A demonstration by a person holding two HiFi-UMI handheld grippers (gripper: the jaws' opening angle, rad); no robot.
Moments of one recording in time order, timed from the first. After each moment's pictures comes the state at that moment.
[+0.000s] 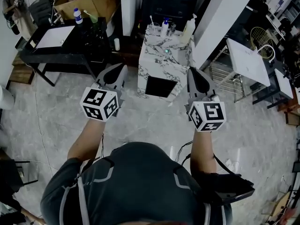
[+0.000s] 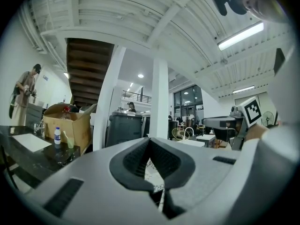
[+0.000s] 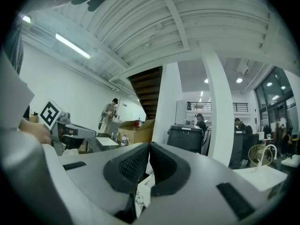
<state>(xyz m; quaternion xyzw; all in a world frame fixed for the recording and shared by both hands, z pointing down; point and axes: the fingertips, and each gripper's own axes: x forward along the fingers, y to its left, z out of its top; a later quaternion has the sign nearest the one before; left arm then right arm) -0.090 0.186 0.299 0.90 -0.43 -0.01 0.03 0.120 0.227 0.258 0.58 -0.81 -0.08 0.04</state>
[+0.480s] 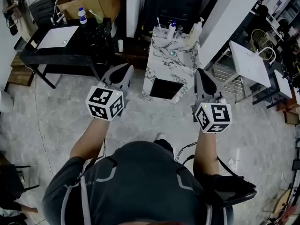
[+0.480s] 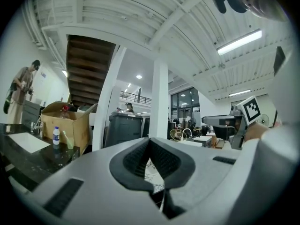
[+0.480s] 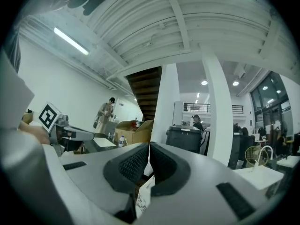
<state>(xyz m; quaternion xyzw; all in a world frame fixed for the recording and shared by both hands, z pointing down) -0.144 0.168 0.309 0.91 -0.41 -0.02 0.03 0.069 0.219 0.257 0.60 -0.79 -0.08 0.05</state>
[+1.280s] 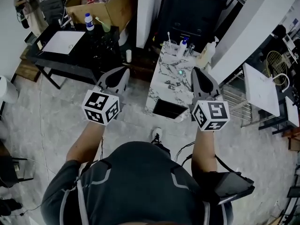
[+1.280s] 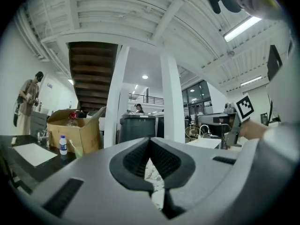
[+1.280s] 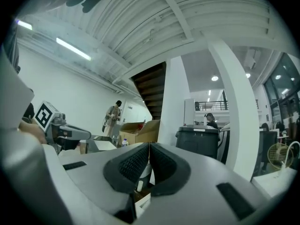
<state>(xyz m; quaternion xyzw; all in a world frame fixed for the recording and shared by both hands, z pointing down) -0.132 0.035 0.306 0.88 -0.47 0.00 0.00 0.087 0.037 0.262 0.54 -0.84 -0.08 0.03</state>
